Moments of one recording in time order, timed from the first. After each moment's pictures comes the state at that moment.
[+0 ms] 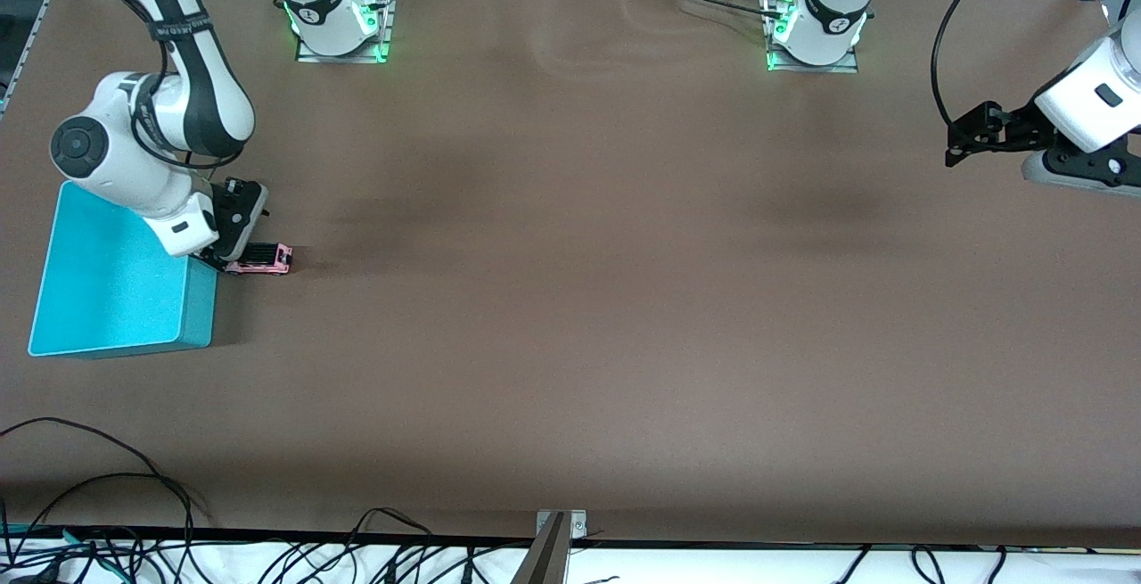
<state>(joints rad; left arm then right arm) 0.06 -0.02 -0.10 -1.65 0.00 1.57 0.11 0.01 0.23 -0.07 -2.24 0.04 2.44 -1.42</state>
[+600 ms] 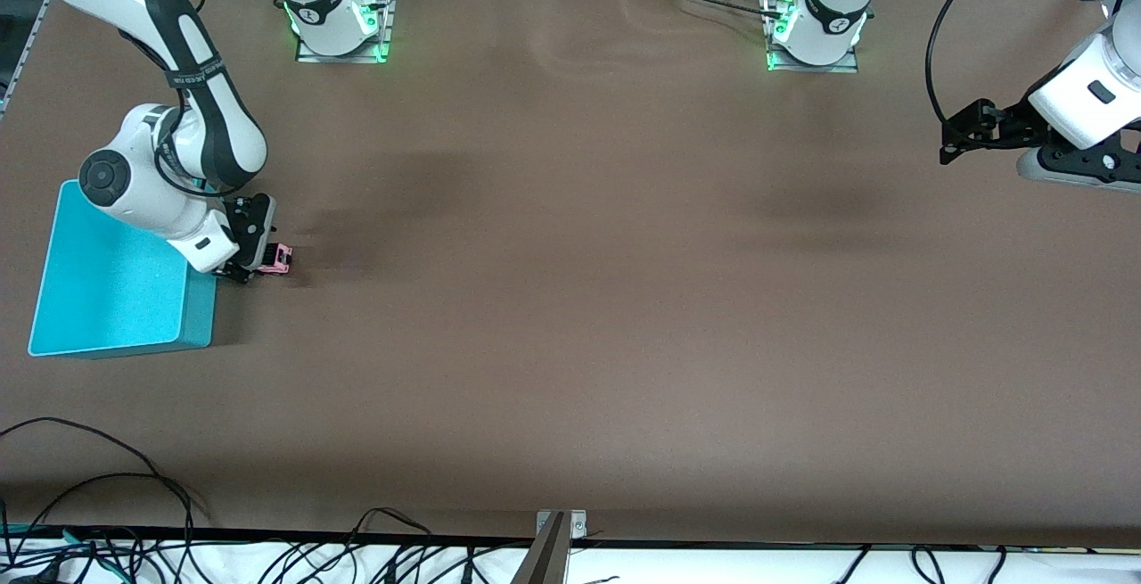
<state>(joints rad) 0.04 -0.02 -0.09 -1.65 0.00 1.57 0.09 -0.01 0.36 -0.07 -2.21 0.08 2.51 -1.61</state>
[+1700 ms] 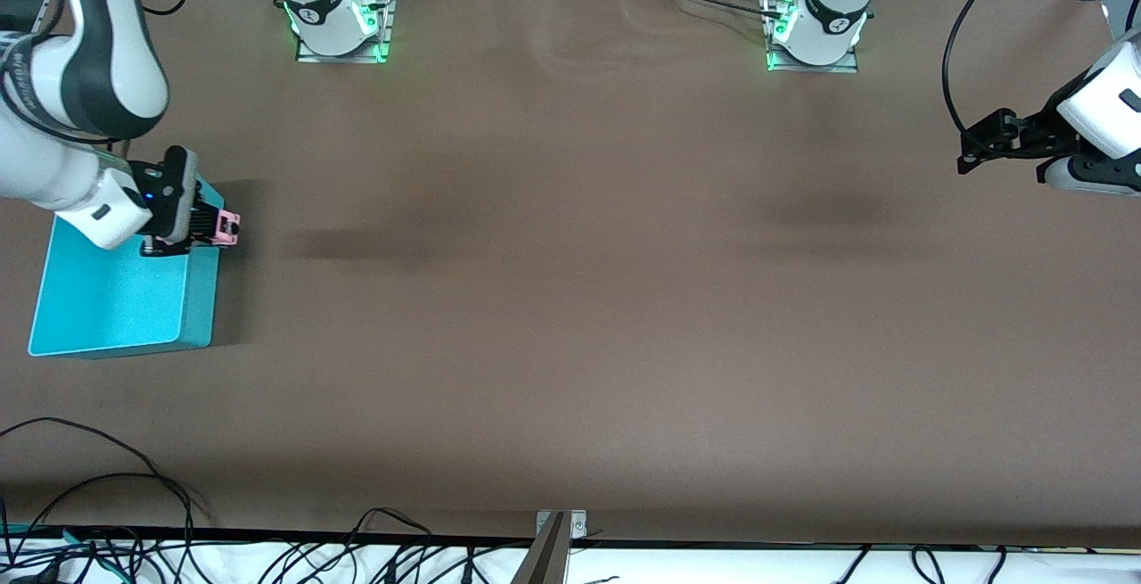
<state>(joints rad) 0.06 0.01 -0.08 -1.62 0.00 1.58 0.09 -0.01 0.14 -0.11 -1.98 0.08 2.00 -1.71</state>
